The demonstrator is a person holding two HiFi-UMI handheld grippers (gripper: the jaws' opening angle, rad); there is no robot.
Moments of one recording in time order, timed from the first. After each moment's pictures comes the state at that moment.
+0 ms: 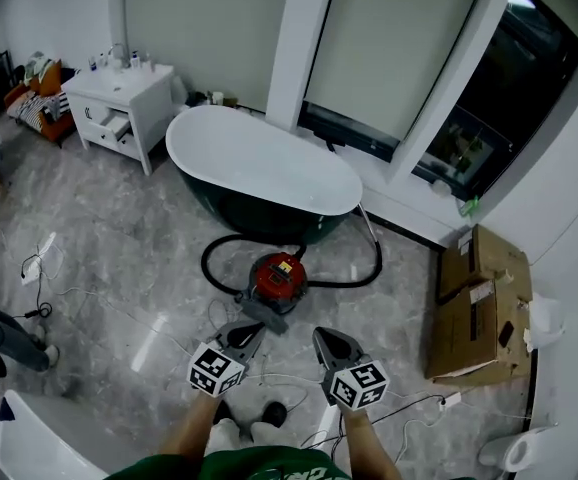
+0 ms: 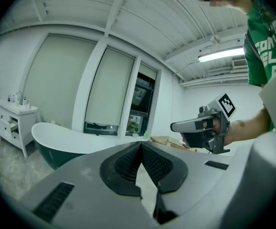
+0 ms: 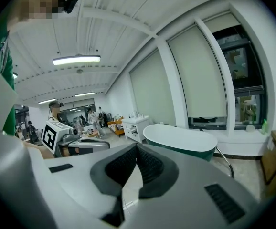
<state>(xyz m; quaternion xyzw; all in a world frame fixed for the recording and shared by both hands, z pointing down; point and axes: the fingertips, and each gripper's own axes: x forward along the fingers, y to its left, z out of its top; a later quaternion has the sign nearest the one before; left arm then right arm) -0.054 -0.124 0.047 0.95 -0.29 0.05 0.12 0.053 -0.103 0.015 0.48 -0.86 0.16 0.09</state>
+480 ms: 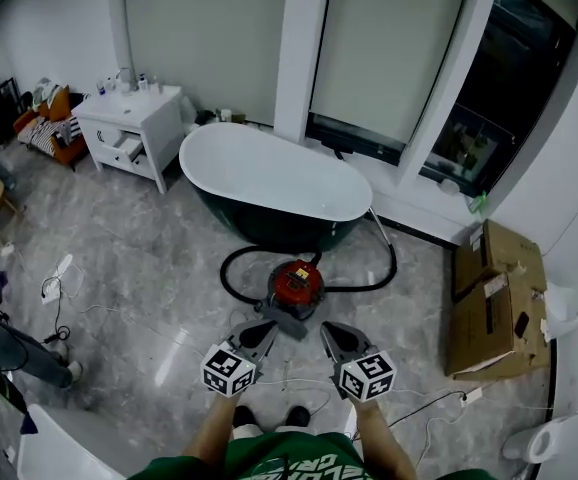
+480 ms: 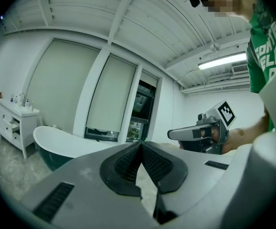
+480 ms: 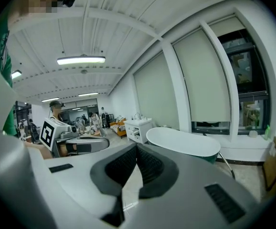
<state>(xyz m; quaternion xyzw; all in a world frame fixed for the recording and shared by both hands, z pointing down) -0.075 -0.115 0.008 0.95 -0.31 0.01 0.11 0.026 -0.100 -0.011 0.47 -0.87 0.13 0.09</state>
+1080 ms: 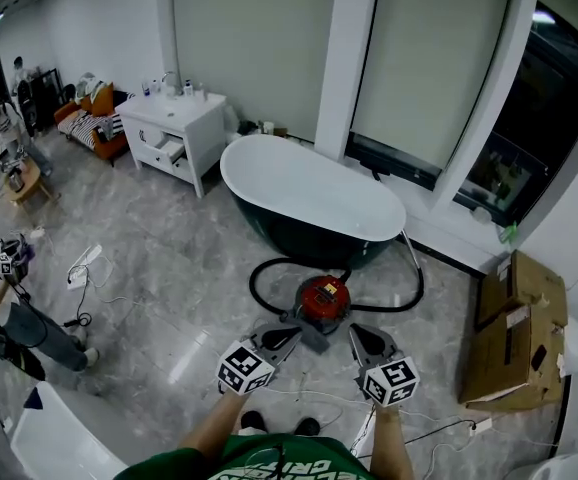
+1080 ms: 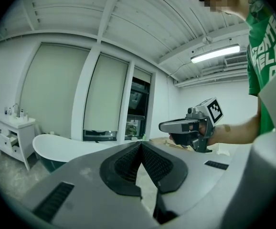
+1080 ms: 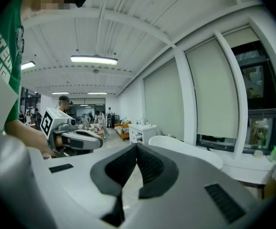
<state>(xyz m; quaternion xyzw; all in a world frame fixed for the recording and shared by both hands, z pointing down) -0.081 -0.105 -0.018 0.96 -0.28 0.05 0.08 0.023 -0.110 -0.044 0.45 -0.89 0.06 0.10</state>
